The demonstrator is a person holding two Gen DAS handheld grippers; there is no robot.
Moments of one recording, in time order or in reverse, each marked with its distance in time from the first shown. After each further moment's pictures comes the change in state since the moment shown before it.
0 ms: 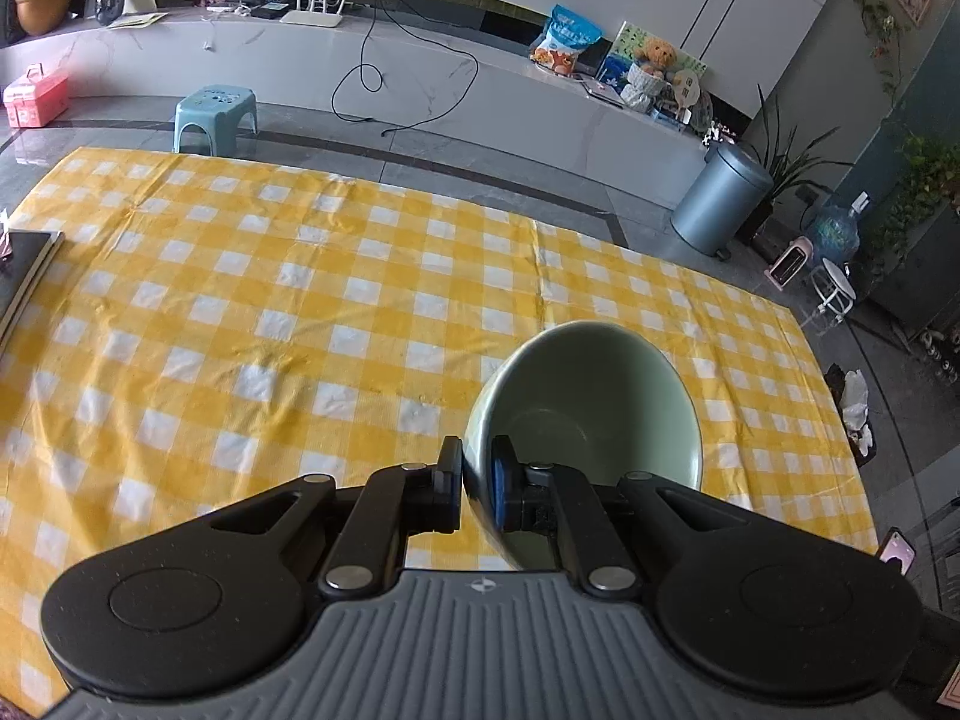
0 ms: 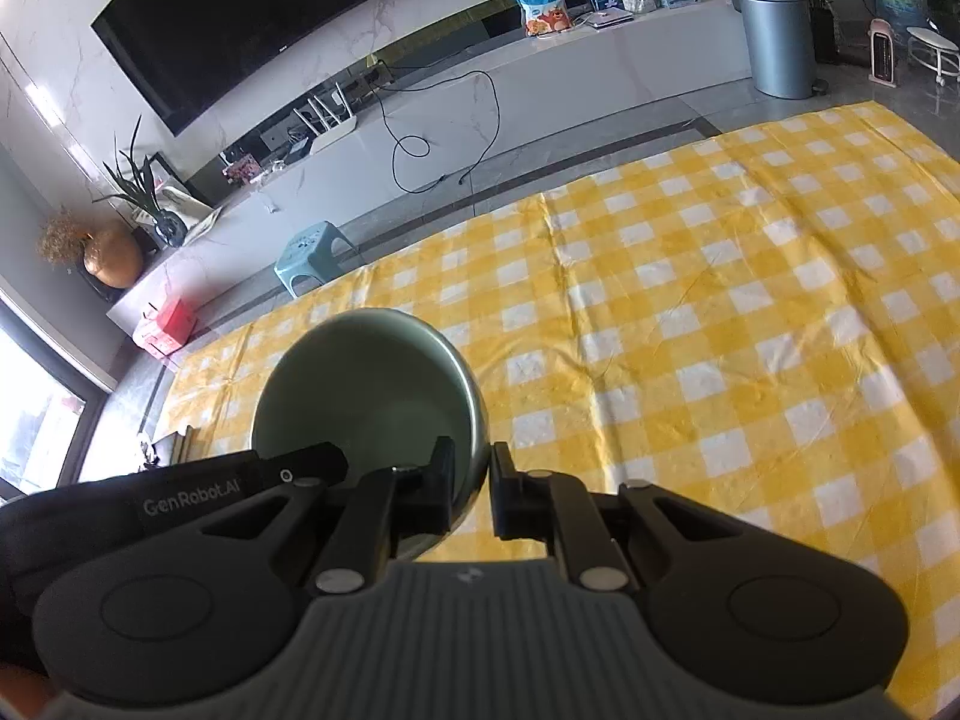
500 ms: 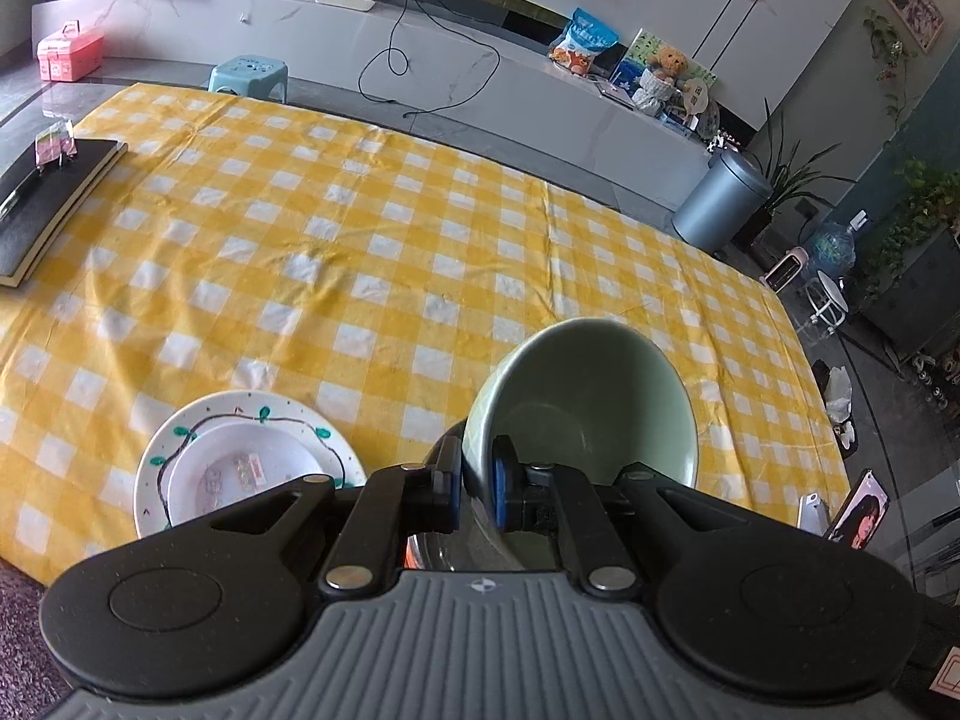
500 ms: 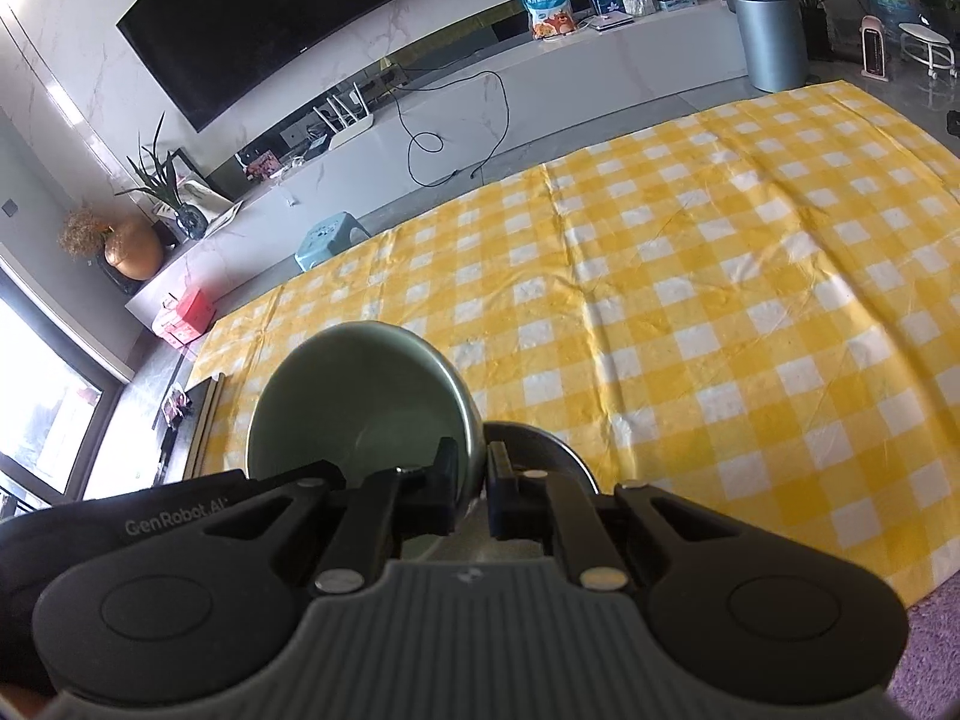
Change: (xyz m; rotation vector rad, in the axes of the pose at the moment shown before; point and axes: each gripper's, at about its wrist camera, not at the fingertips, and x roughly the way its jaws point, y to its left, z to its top) left arm -0.040 0.017 -0.071 -0.067 0.006 -0.010; right arm -0.053 -0.002 -0.072 -0.018 0.004 0.006
